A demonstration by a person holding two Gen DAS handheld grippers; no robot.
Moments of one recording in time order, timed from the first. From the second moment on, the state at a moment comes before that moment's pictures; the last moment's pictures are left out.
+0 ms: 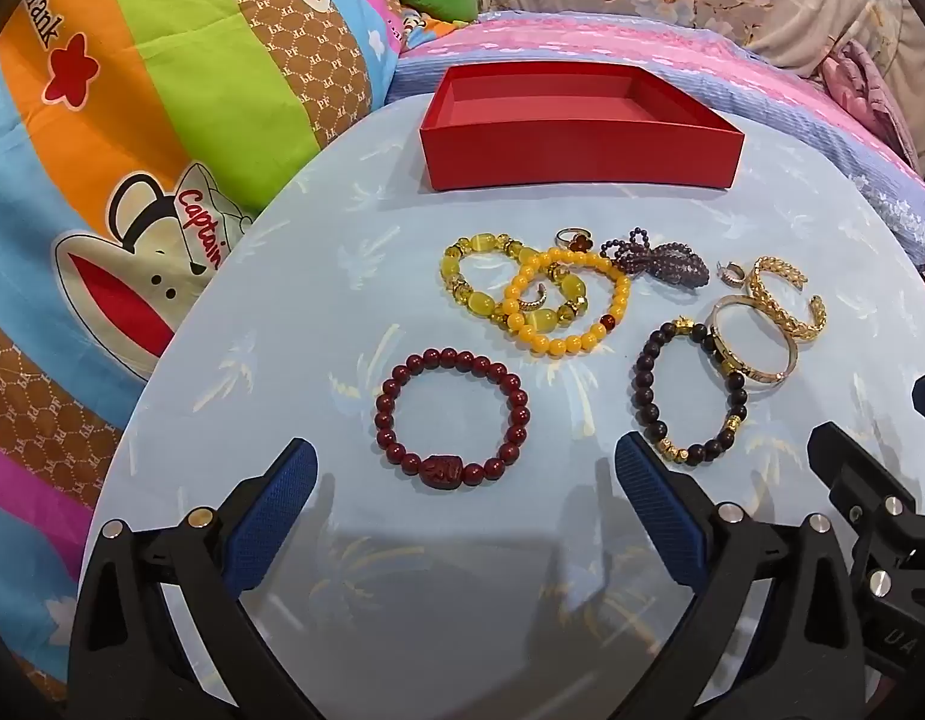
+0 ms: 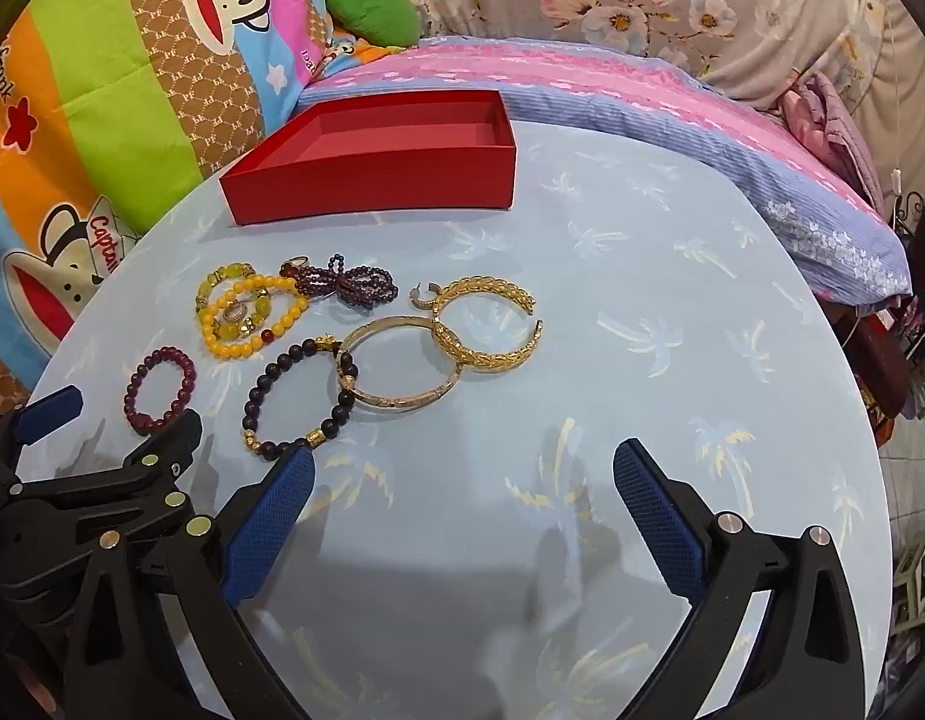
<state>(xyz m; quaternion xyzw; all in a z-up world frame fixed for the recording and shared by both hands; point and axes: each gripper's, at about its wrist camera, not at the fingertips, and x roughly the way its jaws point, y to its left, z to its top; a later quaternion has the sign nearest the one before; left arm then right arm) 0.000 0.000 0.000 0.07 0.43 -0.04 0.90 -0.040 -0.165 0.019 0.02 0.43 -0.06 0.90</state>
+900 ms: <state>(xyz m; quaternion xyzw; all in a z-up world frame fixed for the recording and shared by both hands) -0.001 0.002 0.004 0.07 0.43 -0.04 0.90 -0.042 -0.162 0.024 0.02 0.42 -0.07 0.90</state>
